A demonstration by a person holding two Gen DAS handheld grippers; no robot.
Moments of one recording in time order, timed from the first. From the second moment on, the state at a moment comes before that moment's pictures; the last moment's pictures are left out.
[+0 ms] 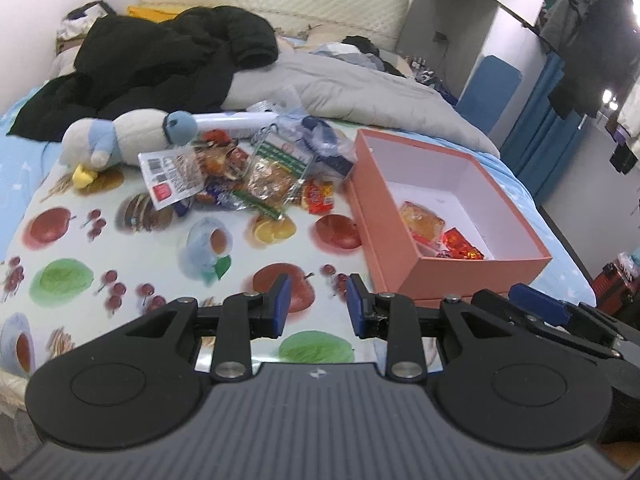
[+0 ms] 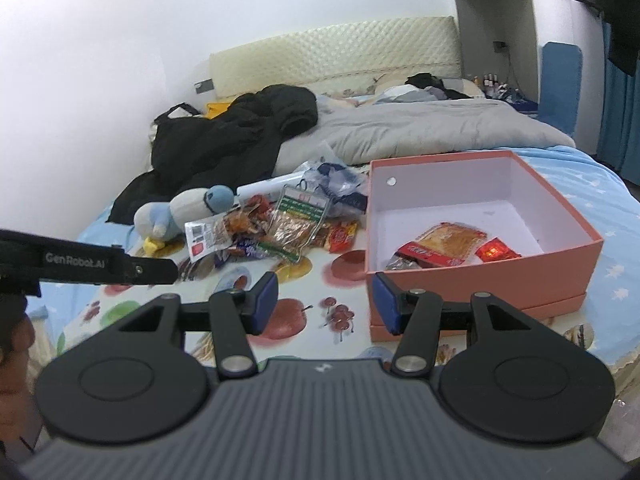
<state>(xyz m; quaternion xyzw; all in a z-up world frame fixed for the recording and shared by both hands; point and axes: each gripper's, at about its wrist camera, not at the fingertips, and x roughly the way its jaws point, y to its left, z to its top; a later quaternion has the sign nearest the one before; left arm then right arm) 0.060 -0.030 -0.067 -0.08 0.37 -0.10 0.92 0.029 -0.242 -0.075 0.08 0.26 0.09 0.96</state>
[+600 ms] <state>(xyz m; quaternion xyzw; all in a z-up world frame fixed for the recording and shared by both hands) 0.085 0.009 -0.105 -0.09 0.39 -0.08 0.91 0.044 -0.209 -0.104 0.08 0.28 0.11 0.95</state>
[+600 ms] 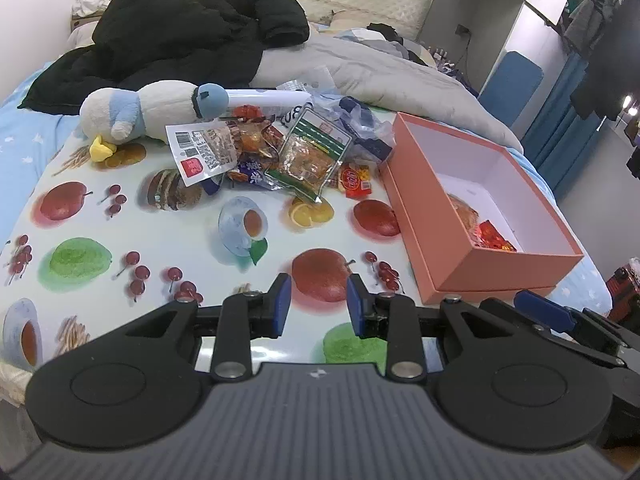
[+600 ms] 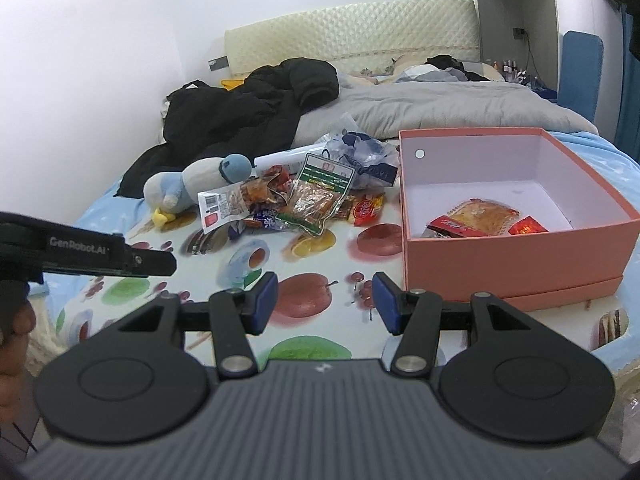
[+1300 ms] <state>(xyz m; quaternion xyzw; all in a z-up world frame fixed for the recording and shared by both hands) 0.182 0.064 -0.176 -0.12 0.40 0.00 0.91 0.142 -0.162 -0.150 0.06 0.31 0.16 0.94</state>
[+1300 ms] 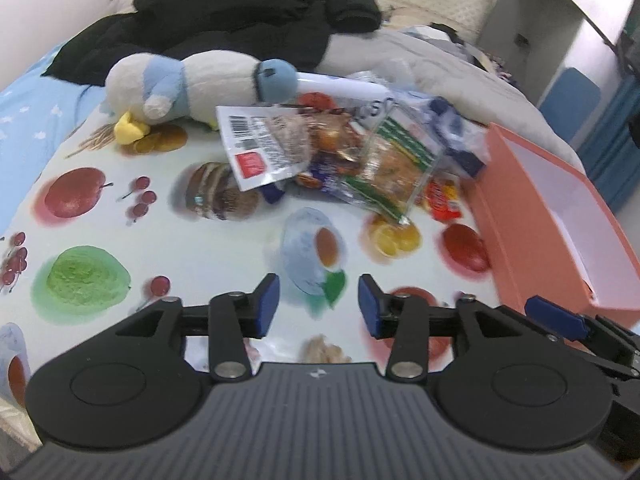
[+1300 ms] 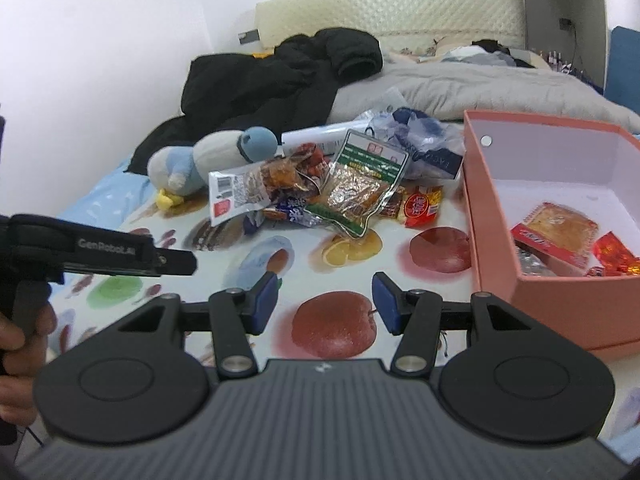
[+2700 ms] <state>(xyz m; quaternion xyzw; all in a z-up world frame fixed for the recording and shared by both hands) 0.322 0.147 -0.251 -0.27 0.35 -0.04 0.90 0.346 -0.098 -0.247 0.10 0.33 0.09 0.93</state>
